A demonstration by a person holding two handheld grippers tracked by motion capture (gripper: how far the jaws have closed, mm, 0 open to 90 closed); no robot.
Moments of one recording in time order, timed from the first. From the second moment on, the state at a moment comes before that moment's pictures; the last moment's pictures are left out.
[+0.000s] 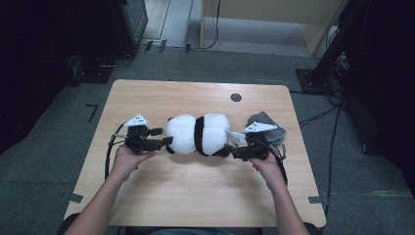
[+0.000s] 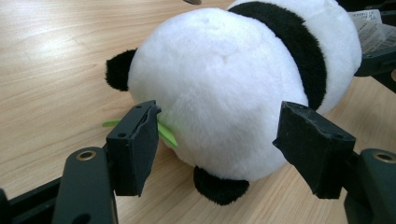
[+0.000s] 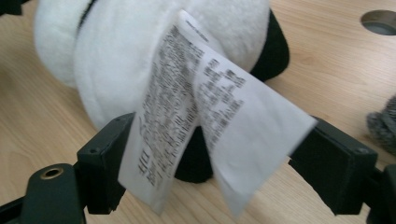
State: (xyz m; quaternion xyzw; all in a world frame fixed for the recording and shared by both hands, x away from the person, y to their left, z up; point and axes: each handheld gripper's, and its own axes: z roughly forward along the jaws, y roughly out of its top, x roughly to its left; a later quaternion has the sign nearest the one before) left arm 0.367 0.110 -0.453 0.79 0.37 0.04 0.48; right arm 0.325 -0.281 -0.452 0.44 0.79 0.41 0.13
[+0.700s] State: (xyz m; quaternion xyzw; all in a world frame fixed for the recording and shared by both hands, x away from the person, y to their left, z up) left arm 0.386 0.089 -0.448 0.81 0.34 0.07 0.47; right arm 0.327 -0.320 -0.456 0.48 0.76 0.40 0.19
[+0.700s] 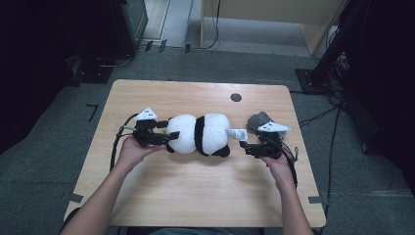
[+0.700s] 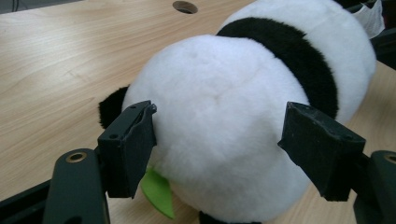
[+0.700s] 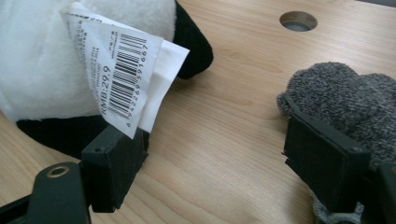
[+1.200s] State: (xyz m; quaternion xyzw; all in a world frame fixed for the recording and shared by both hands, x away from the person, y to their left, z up) left arm 0.397 0.088 -0.465 0.81 0.33 0.07 0.48; right arm 0.337 -0.338 -0.465 0.50 0.74 0.38 0.26
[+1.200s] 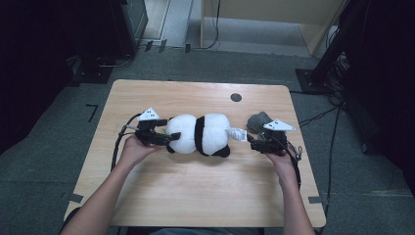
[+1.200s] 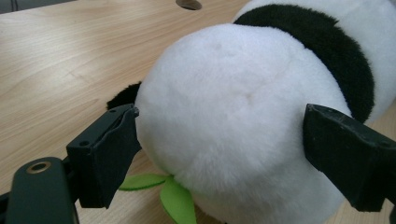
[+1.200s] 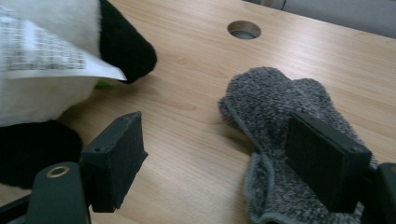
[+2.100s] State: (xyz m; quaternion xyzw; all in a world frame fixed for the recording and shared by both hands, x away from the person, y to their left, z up) left arm 0.392 0.095 -0.475 0.80 0.34 0.03 0.49; right arm 0.388 -0.379 -0.485 0.55 0.71 0.36 0.24
